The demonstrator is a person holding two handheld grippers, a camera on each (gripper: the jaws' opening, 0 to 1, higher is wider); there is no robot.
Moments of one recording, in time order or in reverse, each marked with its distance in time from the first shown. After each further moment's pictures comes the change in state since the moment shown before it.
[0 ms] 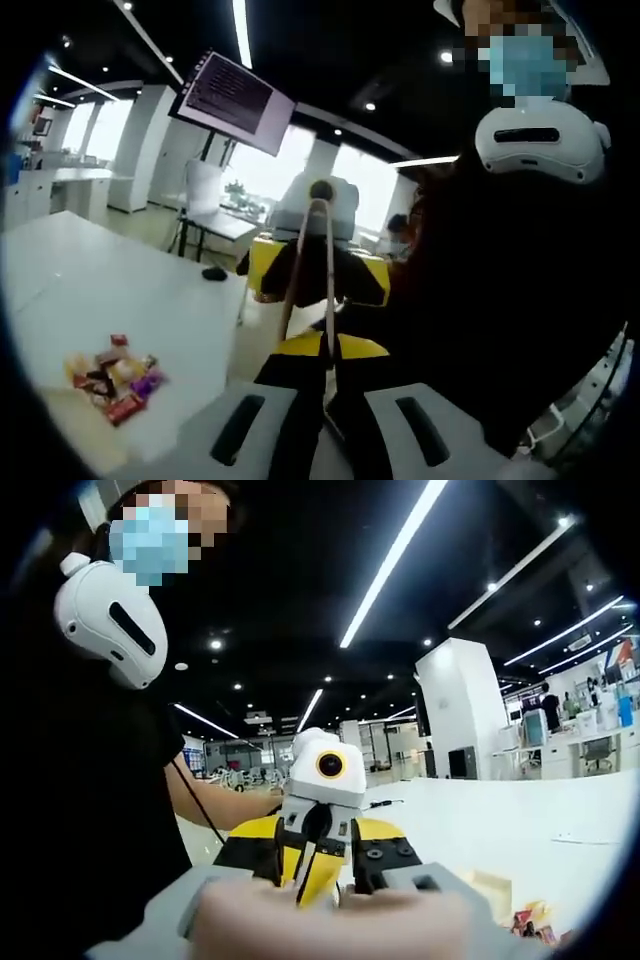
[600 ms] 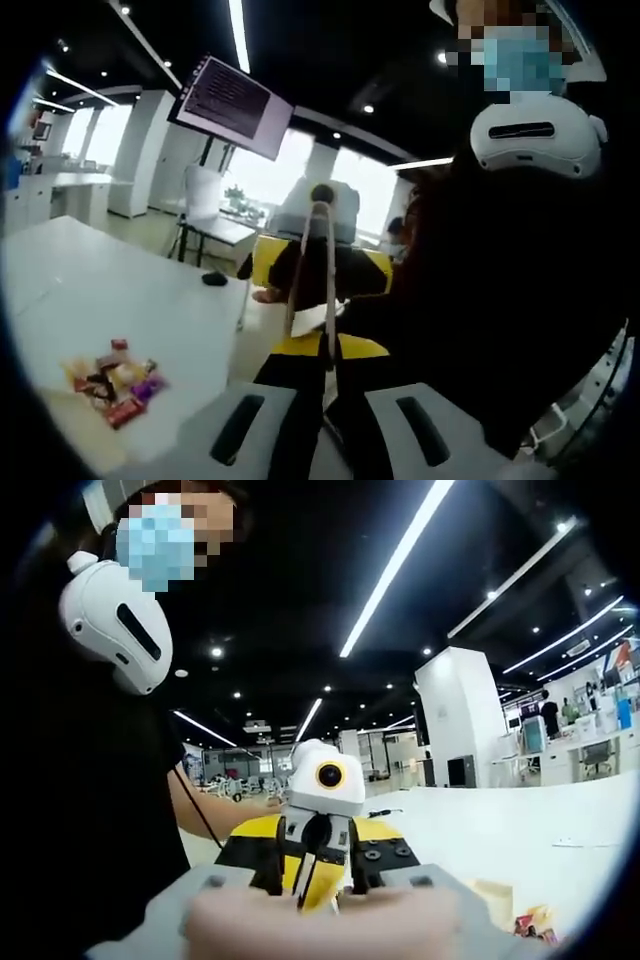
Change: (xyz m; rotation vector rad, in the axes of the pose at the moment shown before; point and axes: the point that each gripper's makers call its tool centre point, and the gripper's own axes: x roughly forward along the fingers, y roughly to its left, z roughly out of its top) left arm -0.001 -0.001 0.004 0.009 -0.030 0.003; right arm 0.000 0.001 0.008 -0.003 -0.045 -0.017
